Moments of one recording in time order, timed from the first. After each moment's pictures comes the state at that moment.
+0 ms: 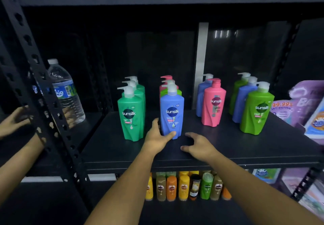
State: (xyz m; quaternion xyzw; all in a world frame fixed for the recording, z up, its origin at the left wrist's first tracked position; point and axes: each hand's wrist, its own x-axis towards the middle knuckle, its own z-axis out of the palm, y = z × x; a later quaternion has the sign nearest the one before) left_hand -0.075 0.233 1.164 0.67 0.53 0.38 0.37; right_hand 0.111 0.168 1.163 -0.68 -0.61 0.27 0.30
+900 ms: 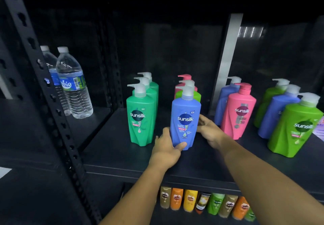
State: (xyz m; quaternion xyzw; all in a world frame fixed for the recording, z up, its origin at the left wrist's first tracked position) left_hand -0.071 0.247 1.146 0.67 0.58 0.37 0.29; right_hand 0.120 0.296 1.178 -0.53 -0.55 0.44 0.48
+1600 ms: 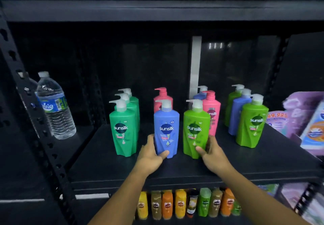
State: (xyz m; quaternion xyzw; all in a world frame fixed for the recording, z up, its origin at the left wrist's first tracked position) left_hand -0.080 0.234 1.159 0.71 0.53 0.34 0.31; right_hand 0.168 0.173 1.153 -0.63 -0.54 0.25 0.50
